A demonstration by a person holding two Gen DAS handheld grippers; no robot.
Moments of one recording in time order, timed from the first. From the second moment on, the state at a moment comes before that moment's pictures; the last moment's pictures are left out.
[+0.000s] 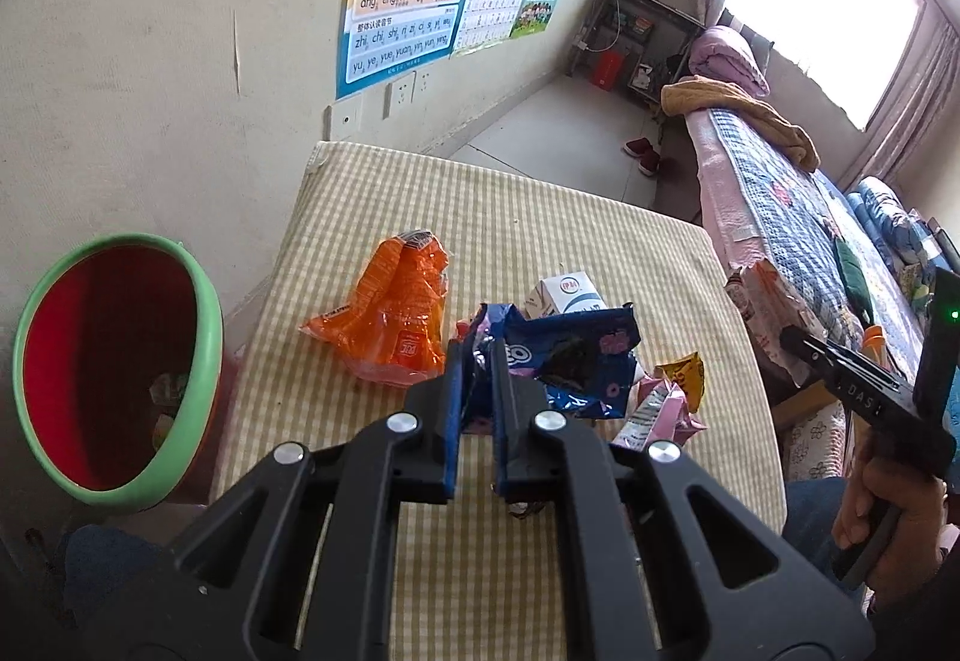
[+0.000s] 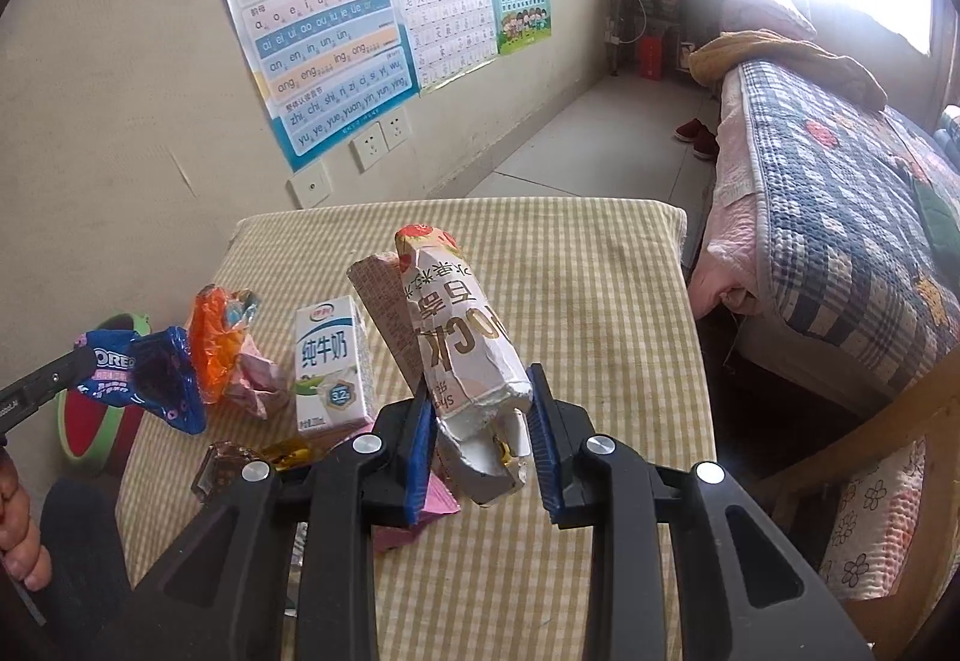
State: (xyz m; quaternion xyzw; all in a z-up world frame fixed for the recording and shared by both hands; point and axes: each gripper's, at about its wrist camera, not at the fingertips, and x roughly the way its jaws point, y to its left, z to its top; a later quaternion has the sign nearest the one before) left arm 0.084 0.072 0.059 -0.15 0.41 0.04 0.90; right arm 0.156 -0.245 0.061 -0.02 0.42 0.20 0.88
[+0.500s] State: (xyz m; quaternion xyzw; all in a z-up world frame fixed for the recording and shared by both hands) left arm 0.047 0.123 0.079 -0.16 0.38 0.09 0.91; right arm 0.127 -0.160 0.086 -0.04 0.40 0.27 0.88
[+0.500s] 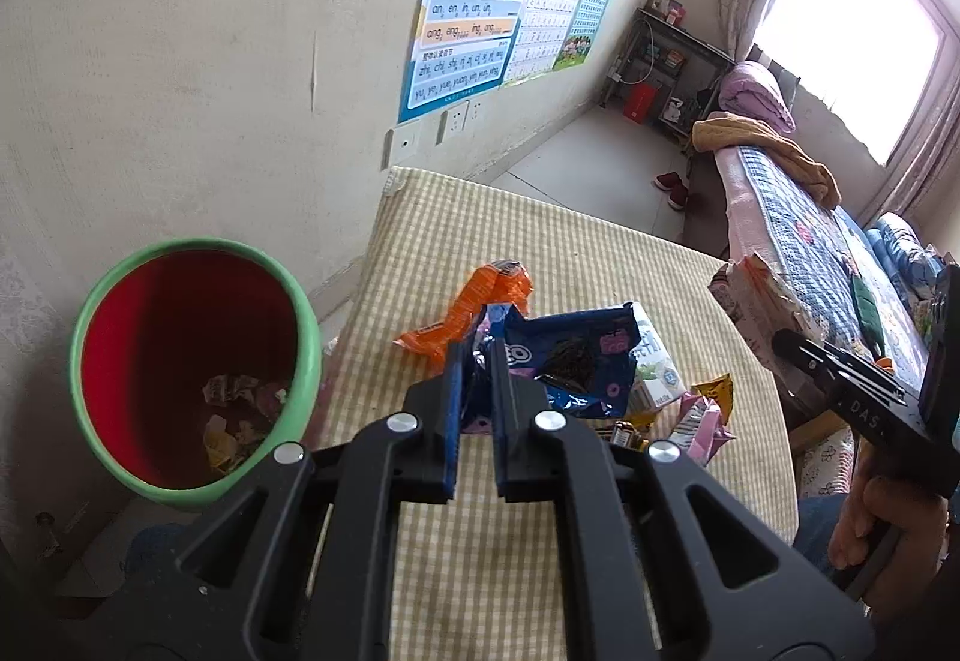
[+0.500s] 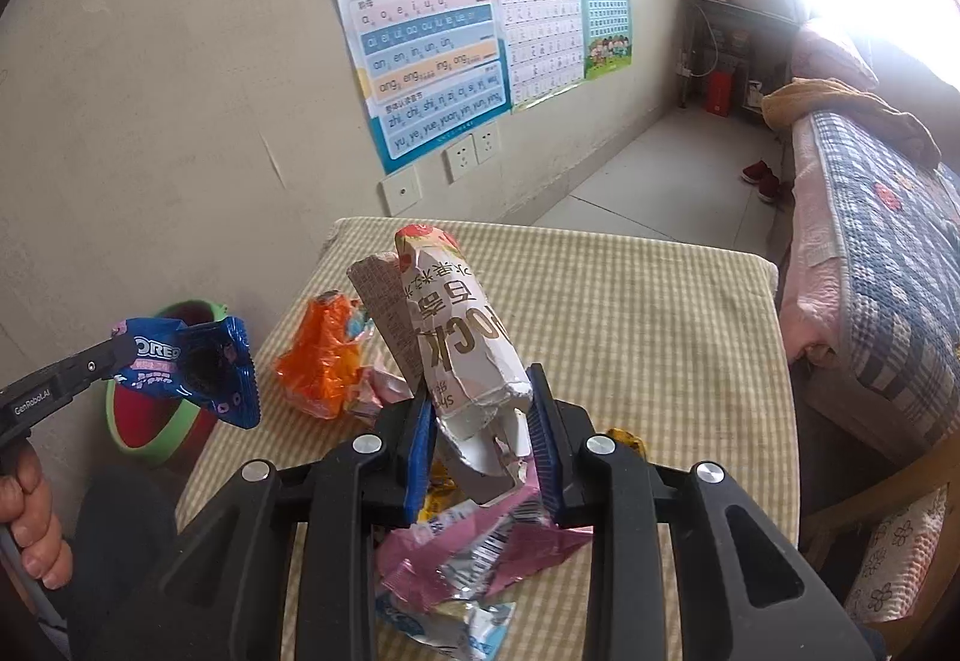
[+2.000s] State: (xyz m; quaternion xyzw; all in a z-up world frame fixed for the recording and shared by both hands) left arm -0.045 0.327 0.043 -0.24 0.36 0.26 0.86; right arm 0.068 0.141 0.048 -0.11 0.42 0.45 0.78
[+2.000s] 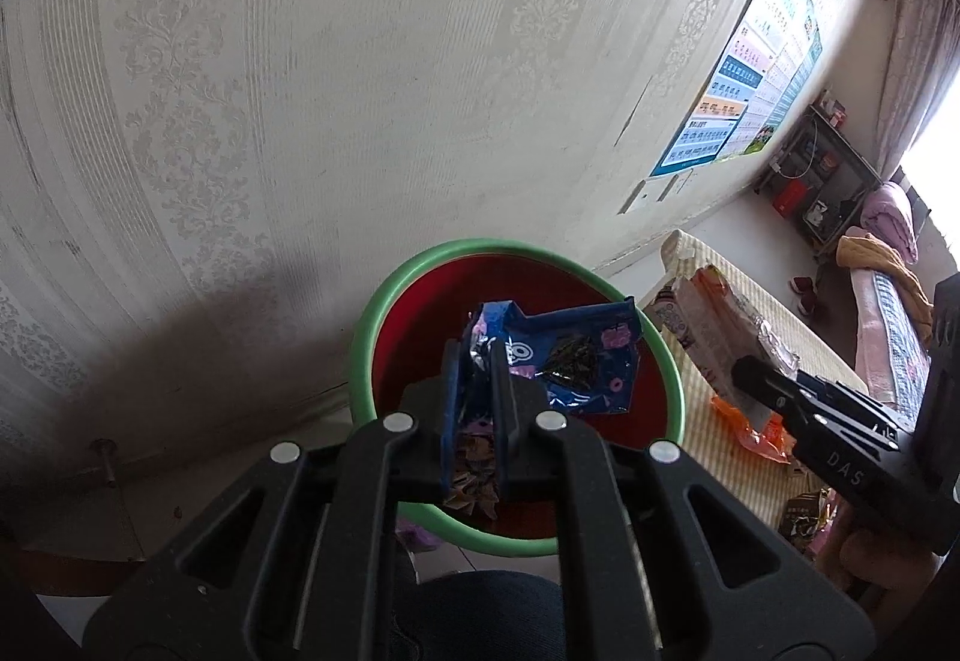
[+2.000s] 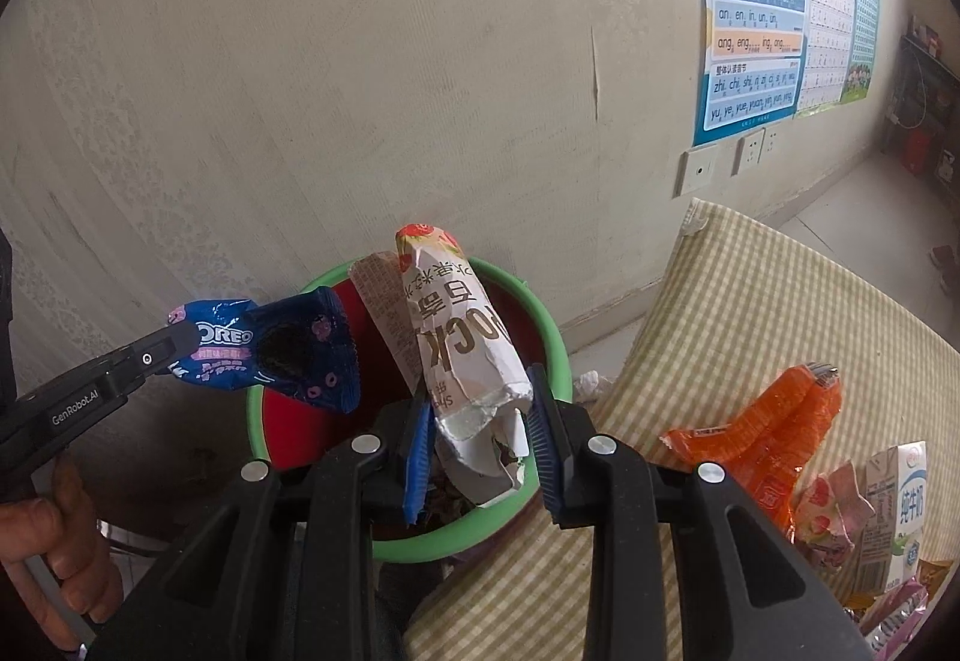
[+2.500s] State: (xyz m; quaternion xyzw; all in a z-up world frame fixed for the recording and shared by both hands) left arm -0.046 0.338 0.032 -0.26 0.36 0.27 0.86; right arm 0.069 0.156 0.030 -0.12 0.44 0.45 0.77
